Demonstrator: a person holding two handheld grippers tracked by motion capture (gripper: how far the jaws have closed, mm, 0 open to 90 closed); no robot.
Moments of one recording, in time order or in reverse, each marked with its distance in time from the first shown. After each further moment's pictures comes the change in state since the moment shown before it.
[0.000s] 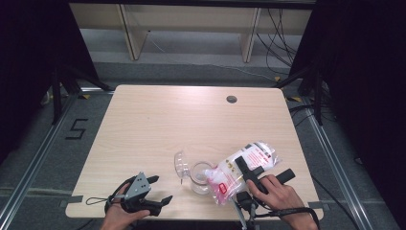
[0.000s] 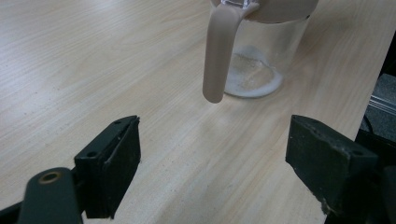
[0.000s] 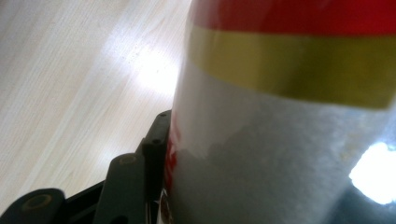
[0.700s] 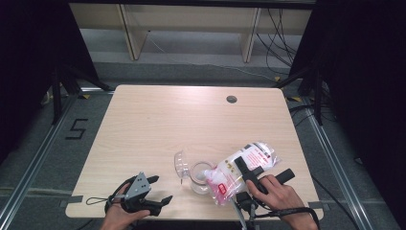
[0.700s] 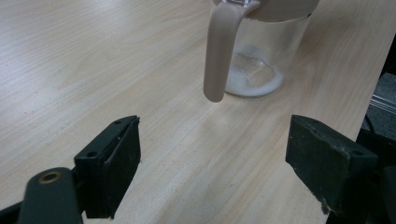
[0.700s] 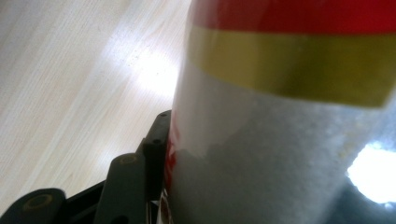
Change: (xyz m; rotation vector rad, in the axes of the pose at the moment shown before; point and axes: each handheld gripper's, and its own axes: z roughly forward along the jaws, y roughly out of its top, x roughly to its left) left arm 0.000 0.000 0.001 -0.001 0.003 0.005; right arm -0.001 0.000 -0.001 -0.010 0.001 0.011
